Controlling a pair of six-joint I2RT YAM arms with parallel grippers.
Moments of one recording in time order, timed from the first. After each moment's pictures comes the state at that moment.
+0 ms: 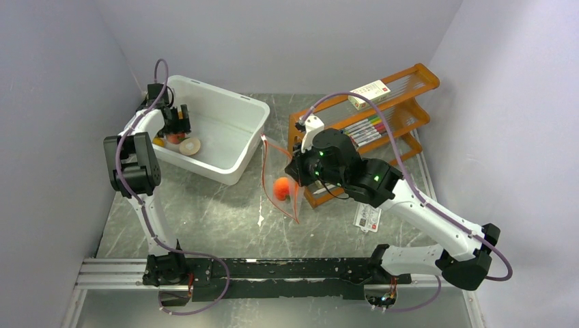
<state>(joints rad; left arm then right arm) 0.14 2.08 1.60 -0.47 -0.09 -0.04 0.97 1.17 1.31 -0.65 0.12 0.36</state>
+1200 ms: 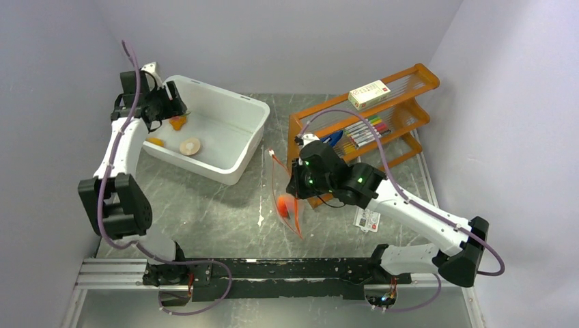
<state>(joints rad) 0.14 1.65 1.46 -0.42 0.16 -0.15 0.97 1.20 1.18 -0.71 0.08 0.61</state>
